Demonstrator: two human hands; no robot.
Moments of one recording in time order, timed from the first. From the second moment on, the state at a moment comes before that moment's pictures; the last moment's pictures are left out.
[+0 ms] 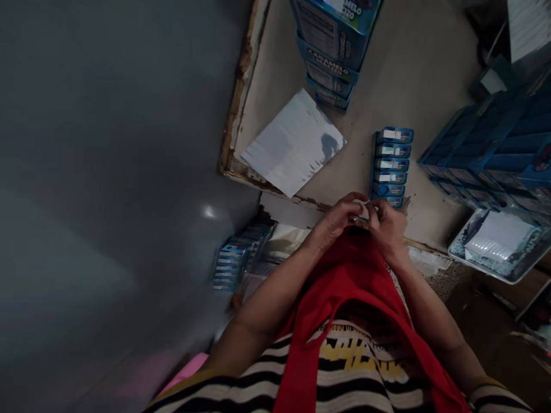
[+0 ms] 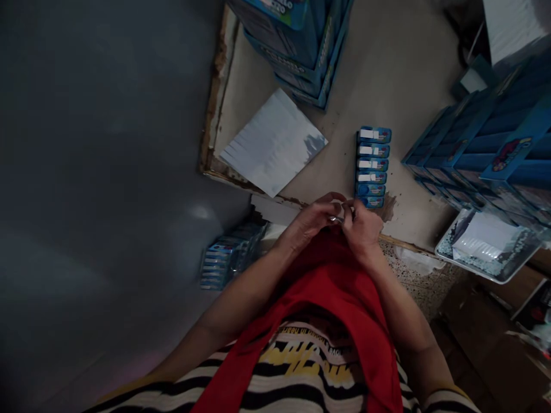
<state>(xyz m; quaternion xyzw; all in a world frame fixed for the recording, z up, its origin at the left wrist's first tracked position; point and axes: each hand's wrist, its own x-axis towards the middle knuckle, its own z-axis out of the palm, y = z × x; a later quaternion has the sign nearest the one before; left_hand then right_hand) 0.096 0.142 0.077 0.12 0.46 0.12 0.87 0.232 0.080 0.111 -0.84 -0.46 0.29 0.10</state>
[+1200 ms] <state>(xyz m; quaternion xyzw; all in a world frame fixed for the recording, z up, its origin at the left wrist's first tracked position) 0.124 0.148 0.055 0.43 0.61 0.14 0.65 0.304 0.108 0.105 -0.88 -0.39 0.27 0.04</state>
